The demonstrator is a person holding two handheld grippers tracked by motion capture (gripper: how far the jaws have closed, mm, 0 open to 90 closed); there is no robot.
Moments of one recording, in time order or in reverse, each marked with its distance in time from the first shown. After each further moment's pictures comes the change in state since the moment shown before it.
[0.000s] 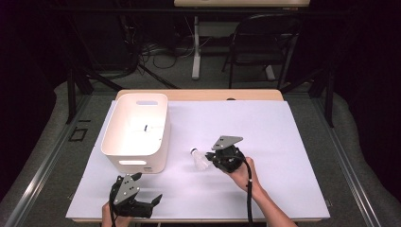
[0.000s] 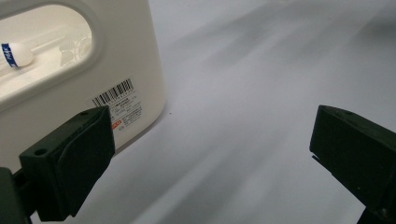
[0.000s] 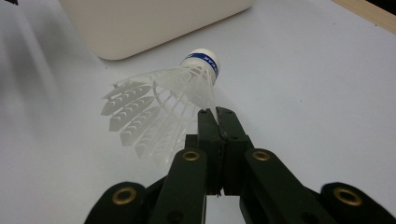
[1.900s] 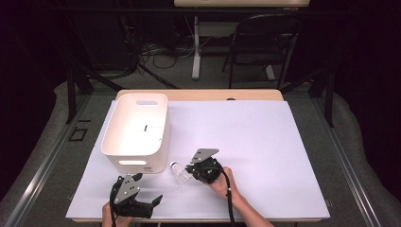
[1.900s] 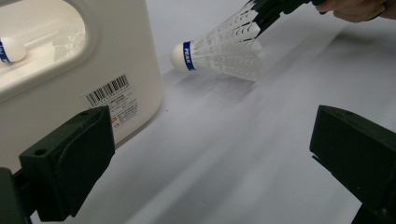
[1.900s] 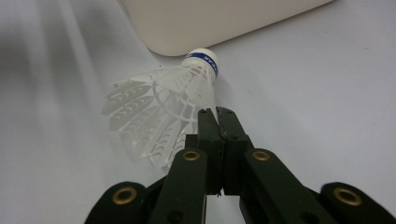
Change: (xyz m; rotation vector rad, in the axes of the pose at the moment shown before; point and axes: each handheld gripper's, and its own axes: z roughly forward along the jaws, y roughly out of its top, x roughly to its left) left arm 0.001 0.000 0.001 0.013 -0.015 -0.010; right arm 0.045 -0.007 0.056 0.000 0.124 -0.041
